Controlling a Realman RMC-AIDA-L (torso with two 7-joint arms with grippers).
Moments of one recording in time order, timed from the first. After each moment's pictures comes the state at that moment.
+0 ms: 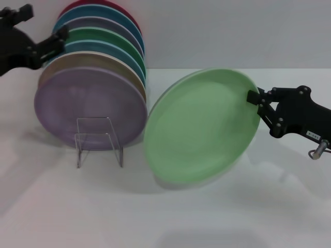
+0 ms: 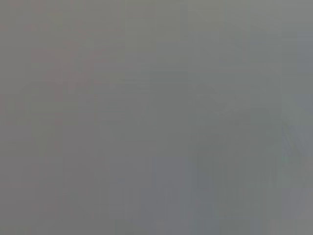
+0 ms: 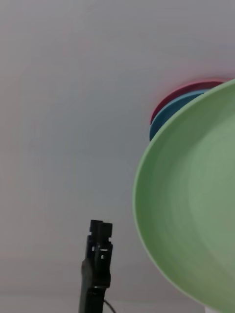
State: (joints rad) left arm -0.14 -1.52 -1.06 -1.49 2.89 0.33 -0.31; right arm 0.19 2.08 1.92 0.92 -1.22 1.21 -2.11
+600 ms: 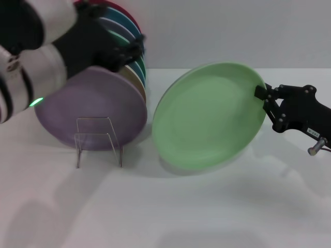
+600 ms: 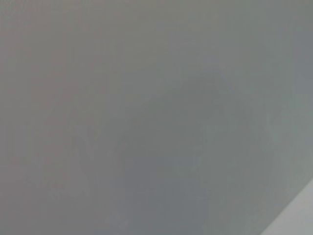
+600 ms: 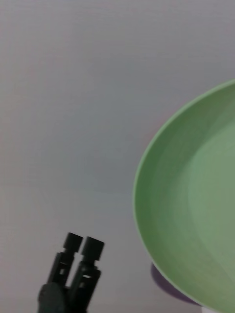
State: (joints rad) left arm -0.11 -2.00 -1.28 -2.00 2.74 -0.63 0.47; right arm 0.23 2.08 1.93 0.78 -1.11 1.16 -2.26
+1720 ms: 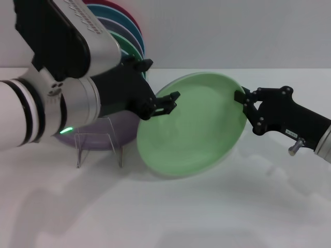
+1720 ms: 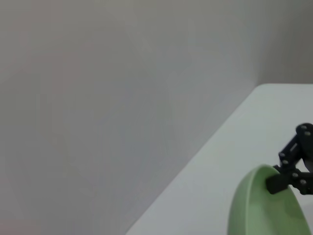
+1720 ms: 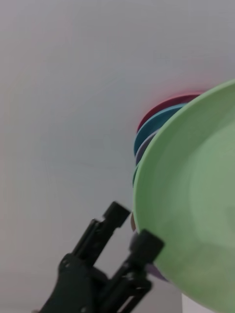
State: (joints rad) left arm -0.20 -2.06 -1.35 -1.88 2.47 -0.87 0.72; right arm 0.32 2.08 1.91 0.66 -1.11 1.15 -2.38
